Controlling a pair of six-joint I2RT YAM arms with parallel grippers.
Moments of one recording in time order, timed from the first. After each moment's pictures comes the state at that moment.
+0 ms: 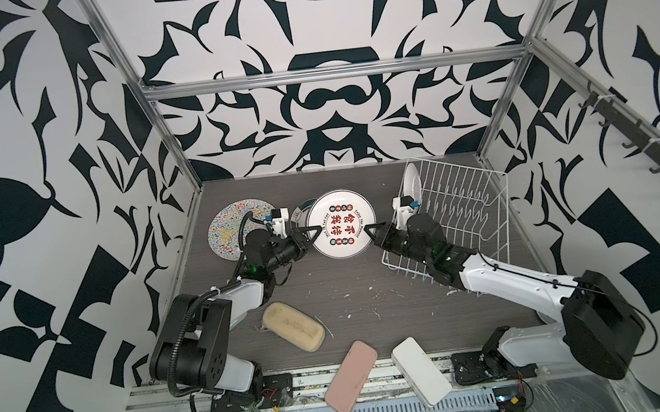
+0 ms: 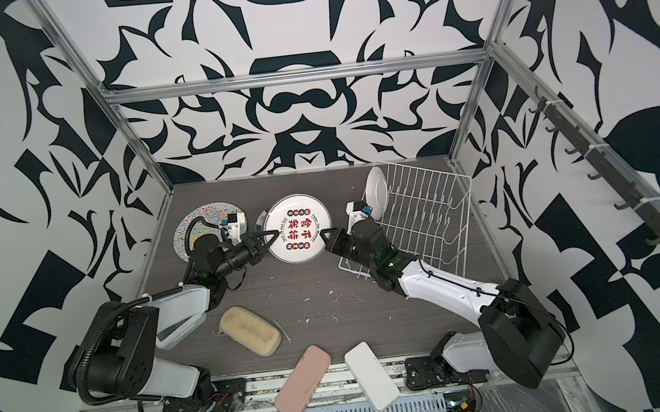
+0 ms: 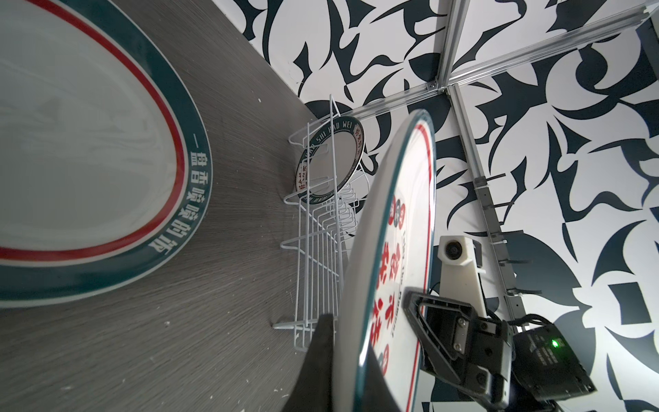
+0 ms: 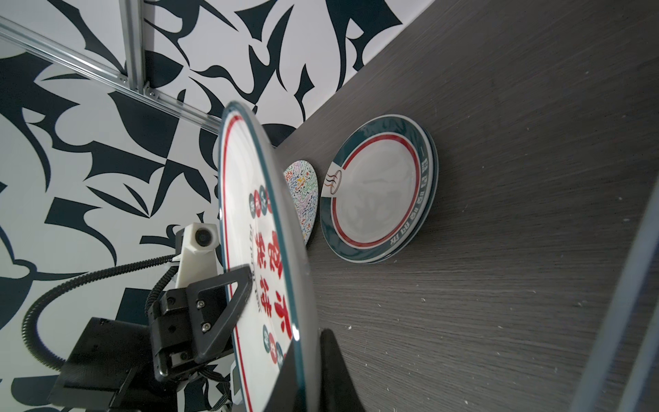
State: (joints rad) left arm -0.28 1.48 0.54 0.81 0.71 -1.15; right arm 0.65 1.29 0.71 0.27 -0.08 1.04
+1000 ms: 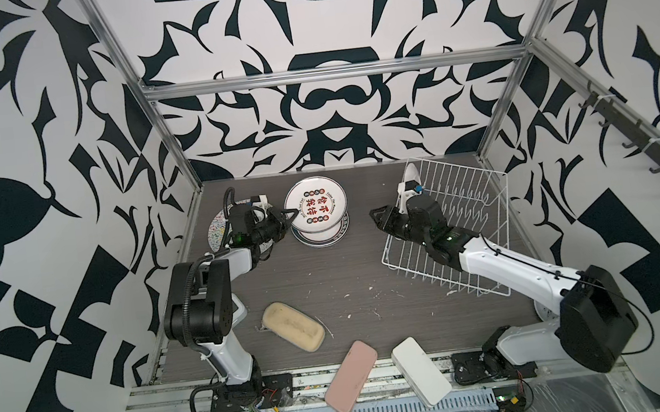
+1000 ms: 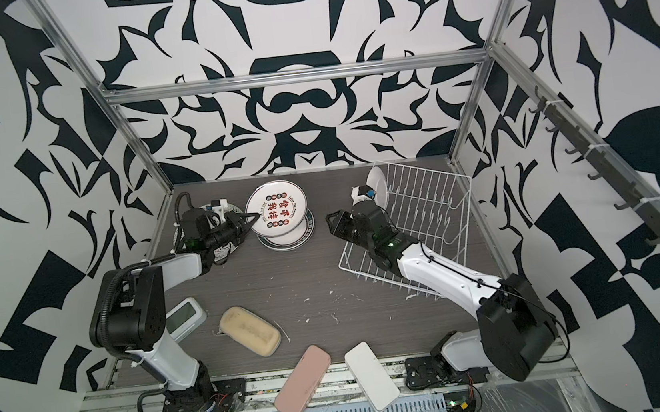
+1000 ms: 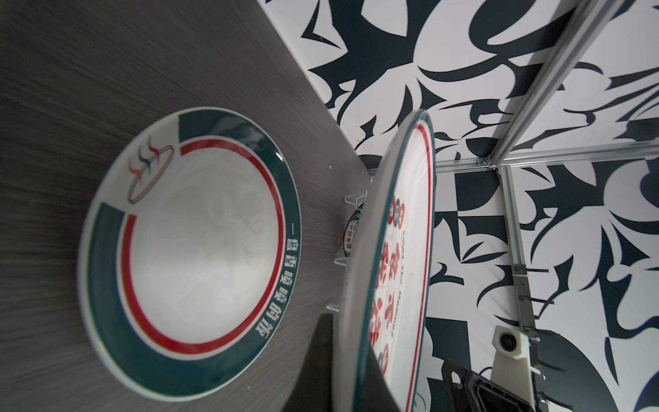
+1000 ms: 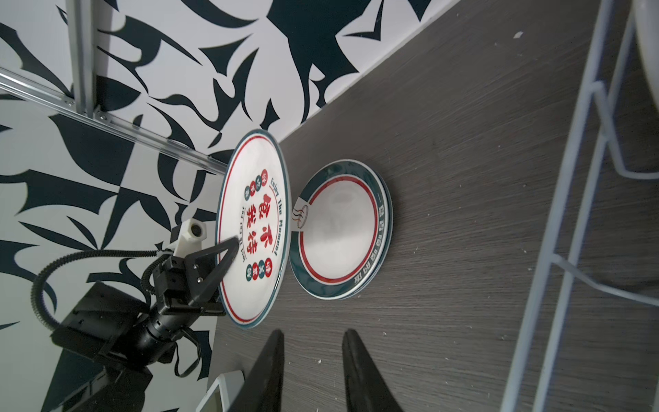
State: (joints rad) left arm -0.07 1.74 0.88 0.50 0.78 -1.08; right arm 0.58 1.37 0.91 0.02 -0.06 0.94
